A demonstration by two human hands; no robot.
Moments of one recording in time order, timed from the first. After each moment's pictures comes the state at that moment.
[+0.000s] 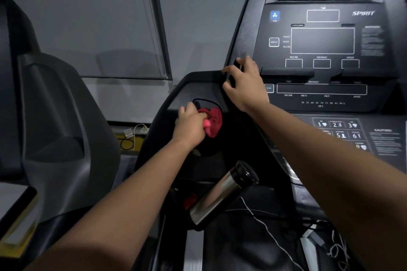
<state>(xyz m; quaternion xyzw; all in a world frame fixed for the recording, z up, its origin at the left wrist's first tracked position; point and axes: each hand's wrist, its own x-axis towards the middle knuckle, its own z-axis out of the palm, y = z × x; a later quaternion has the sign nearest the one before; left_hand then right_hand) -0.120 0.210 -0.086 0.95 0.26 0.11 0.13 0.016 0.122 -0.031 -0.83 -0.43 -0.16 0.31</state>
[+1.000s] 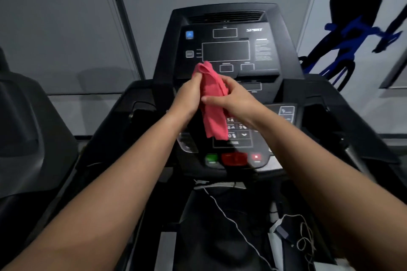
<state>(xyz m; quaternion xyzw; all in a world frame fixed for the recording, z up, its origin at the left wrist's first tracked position) -0.059 -0.008 0.032 0.75 0.24 0.26 0.56 0.017 -0.106 0.018 -0.62 -0.34 0.28 0.64</state>
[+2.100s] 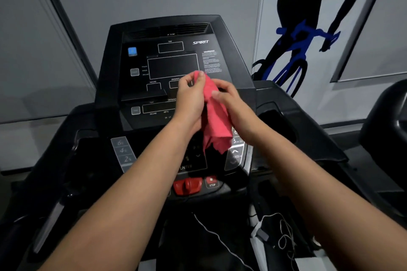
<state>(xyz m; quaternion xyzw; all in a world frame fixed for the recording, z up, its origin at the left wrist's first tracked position) 0.049 -0.097 0.044 0.54 0.19 0.30 0.76 0.079 -0.197 0.022 -0.61 -0.32 0.21 0.70</state>
